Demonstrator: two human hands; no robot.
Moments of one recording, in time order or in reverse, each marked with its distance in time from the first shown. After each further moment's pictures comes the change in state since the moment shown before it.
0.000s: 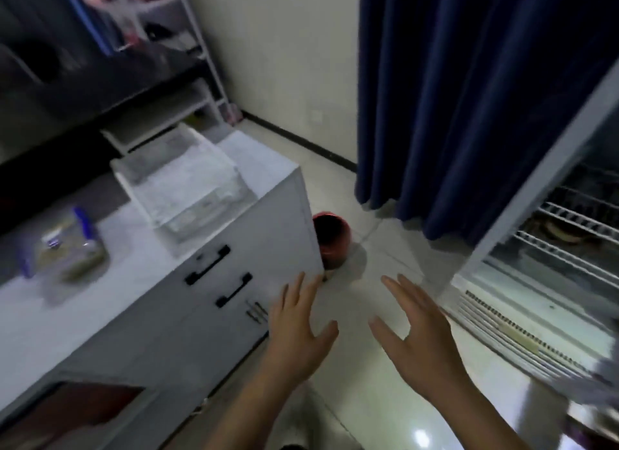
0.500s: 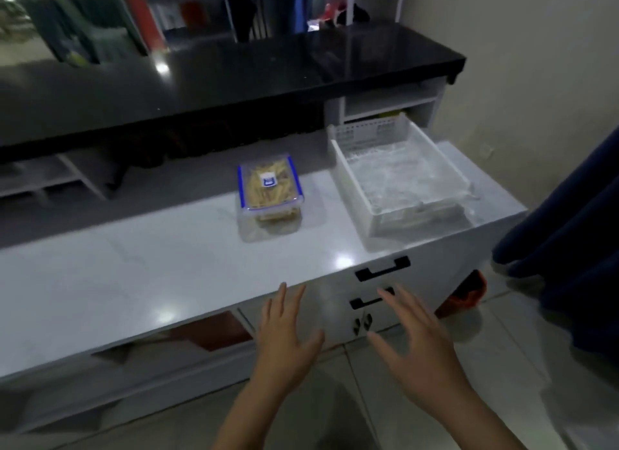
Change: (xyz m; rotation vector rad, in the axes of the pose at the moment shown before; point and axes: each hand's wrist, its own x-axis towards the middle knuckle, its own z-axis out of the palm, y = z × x) left_hand -0.082 -0.312 -0.162 -0.186 0.367 -0.434; right_hand 0.033 -0.234 0.264 -0.217 -0.408 -0.376
